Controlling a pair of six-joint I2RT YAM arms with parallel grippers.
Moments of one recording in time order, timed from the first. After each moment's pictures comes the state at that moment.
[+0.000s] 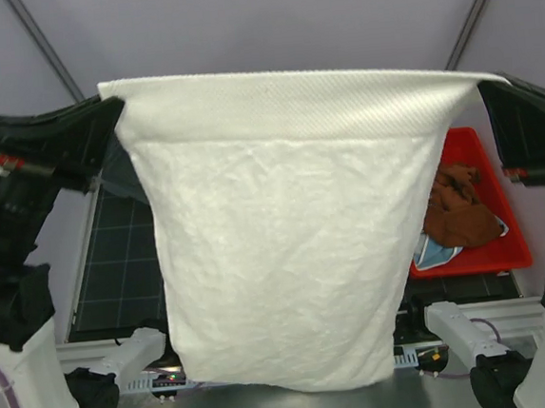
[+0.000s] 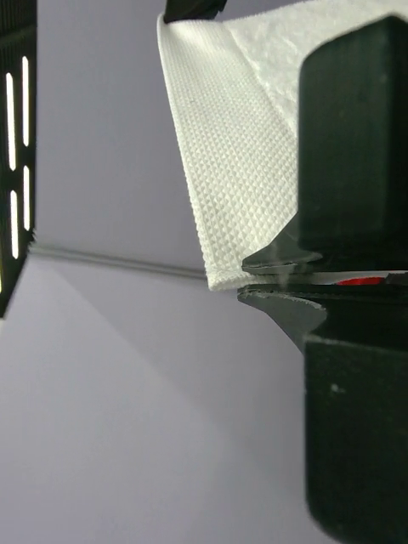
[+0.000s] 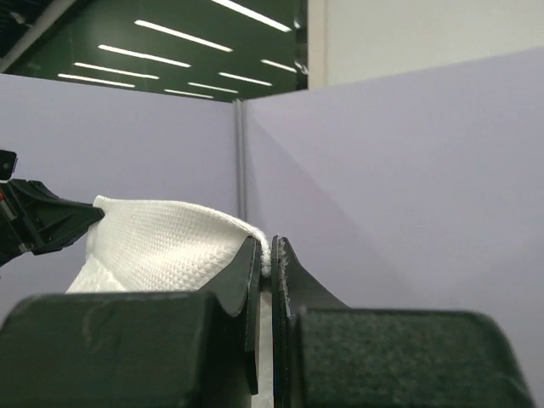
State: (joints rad) left arm -0.25 0.97 2.01 -0.33 0.48 -0.49; right arm 0.04 0.84 1.95 -0.19 -0.49 0.53
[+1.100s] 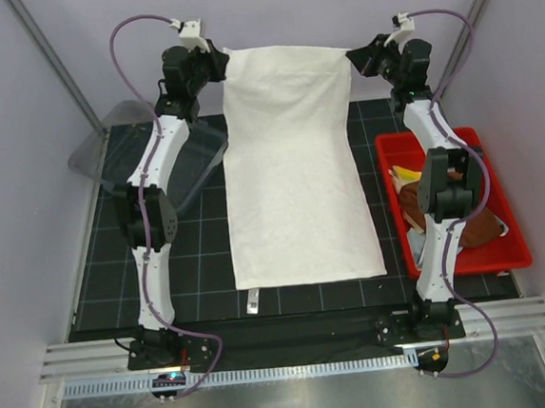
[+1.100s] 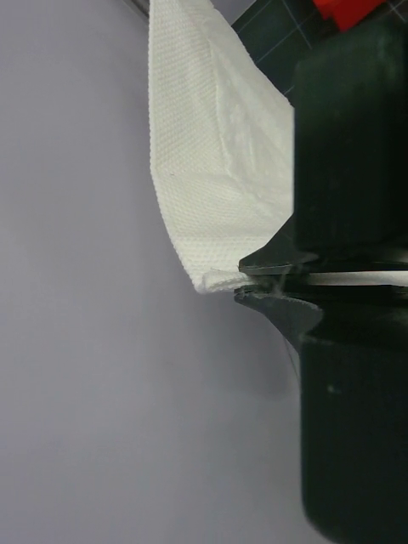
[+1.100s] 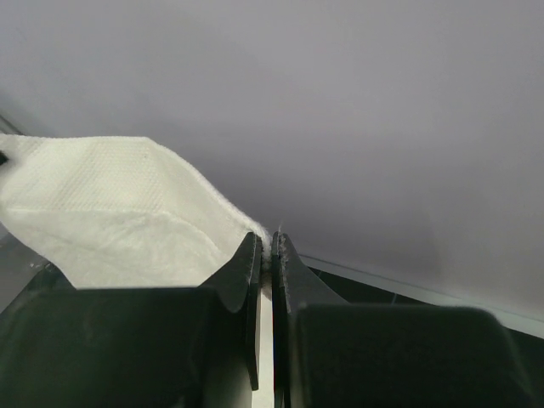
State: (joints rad) left arm -0.24 2.25 2.27 0.03 0.22 -0.20; right arm -0.04 2.17 1.91 0.35 -0.52 0.42
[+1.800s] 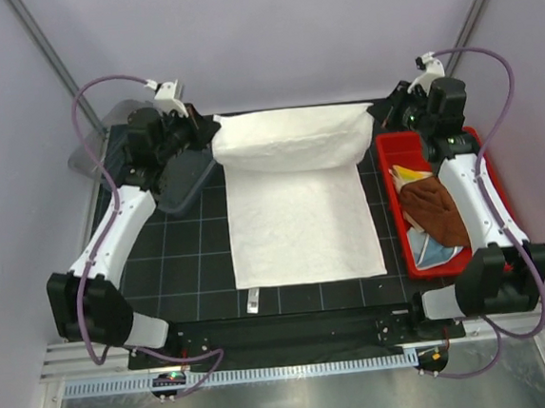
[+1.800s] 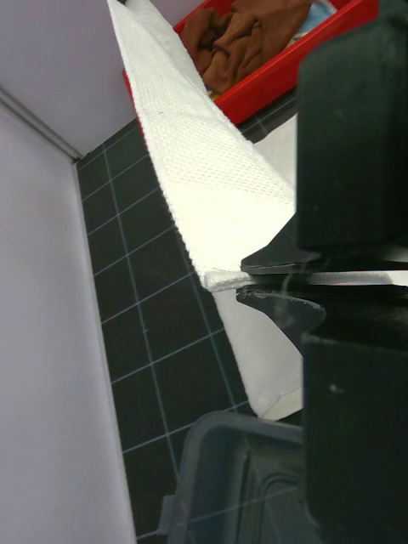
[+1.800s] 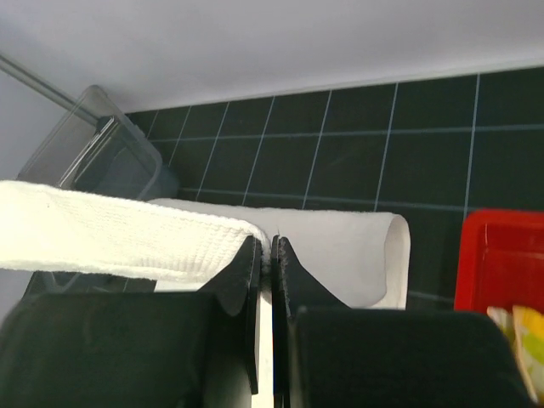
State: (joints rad) left arm -0.23 1.47 1.32 -0.01 0.36 -0.28; right arm -0.03 1.42 1.30 -0.13 -0.40 0.38
